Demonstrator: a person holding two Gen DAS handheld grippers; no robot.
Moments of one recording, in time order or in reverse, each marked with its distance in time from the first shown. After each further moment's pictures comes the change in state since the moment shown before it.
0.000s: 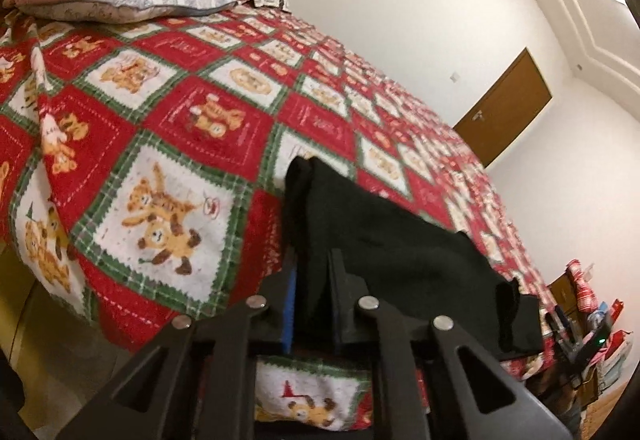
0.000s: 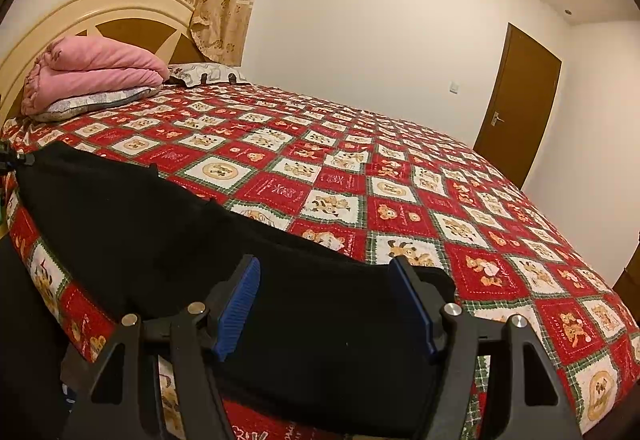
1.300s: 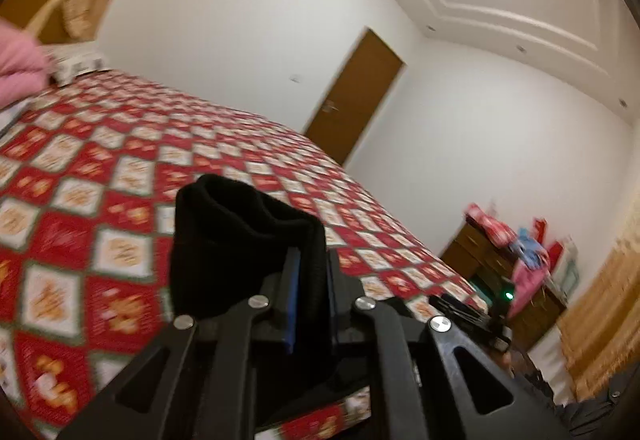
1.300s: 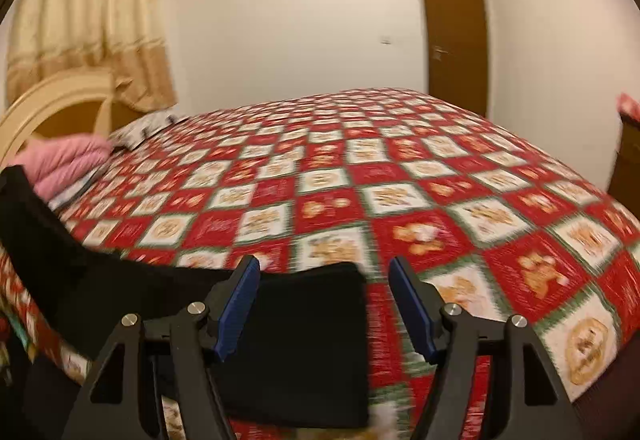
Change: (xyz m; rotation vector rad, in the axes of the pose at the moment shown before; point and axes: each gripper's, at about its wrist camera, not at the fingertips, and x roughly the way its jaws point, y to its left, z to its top) left arm -0.019 -0.230 0.033 0.359 -0.058 -0.479; right arm -0.014 -0.118 0.003 0.445 0.066 -0.090
